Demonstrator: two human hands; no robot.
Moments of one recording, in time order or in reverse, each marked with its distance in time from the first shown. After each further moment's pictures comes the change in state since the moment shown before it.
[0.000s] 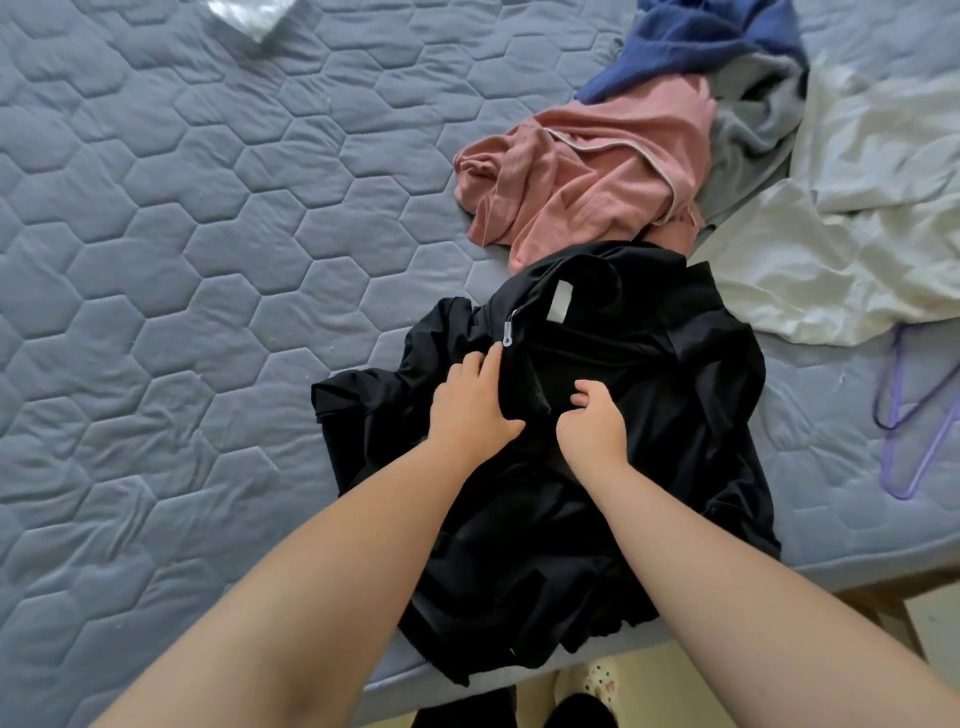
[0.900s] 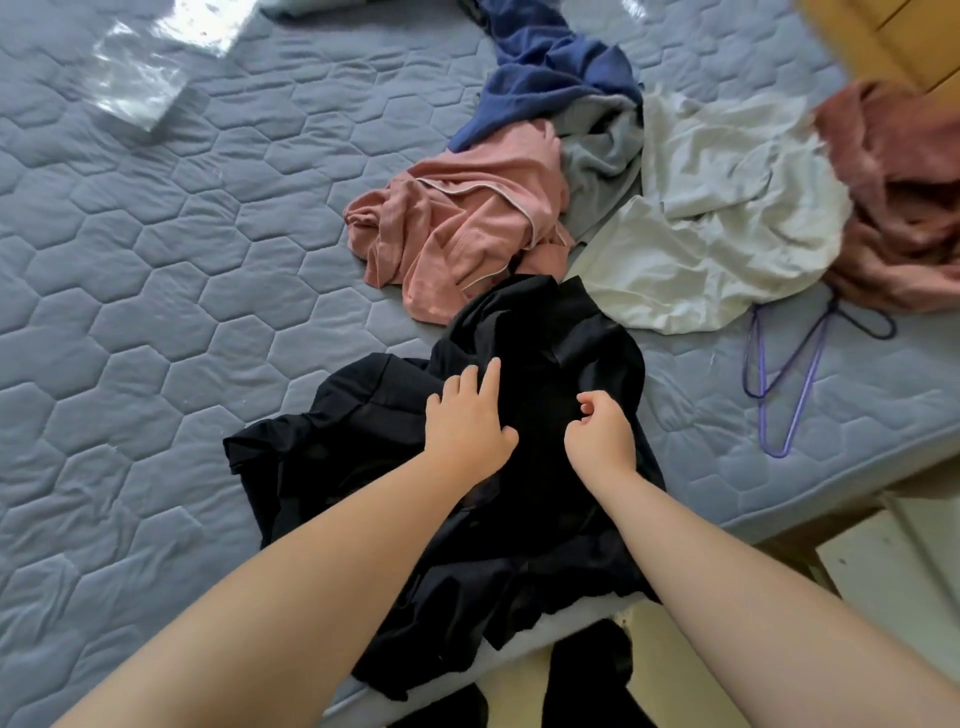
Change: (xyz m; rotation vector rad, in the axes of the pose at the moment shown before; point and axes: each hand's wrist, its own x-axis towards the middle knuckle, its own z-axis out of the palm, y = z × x) left_hand -0.015 0.123 -0.017 0.166 -0.145 0.114; right_hand 0.006 0.041 -0.118 -0.086 0.146 -0.011
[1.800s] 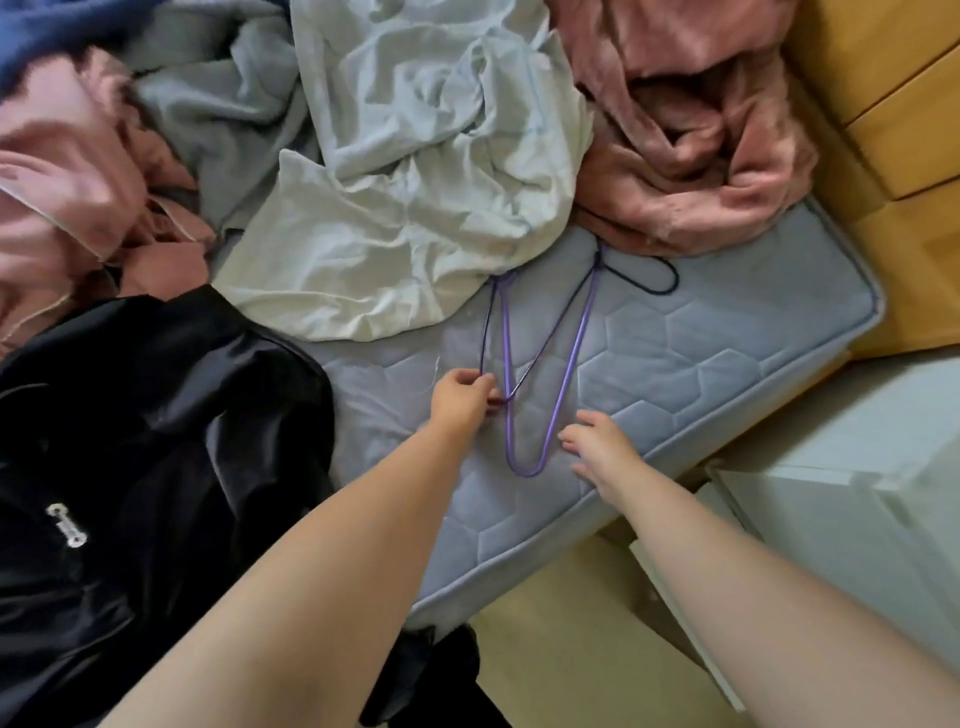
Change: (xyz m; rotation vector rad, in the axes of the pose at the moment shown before) left_hand 0.200 0.349 0.178 -1.135 -0.174 -0.507; right_hand 0.221 0.278 -0.216 0.450 -0.176 0.543
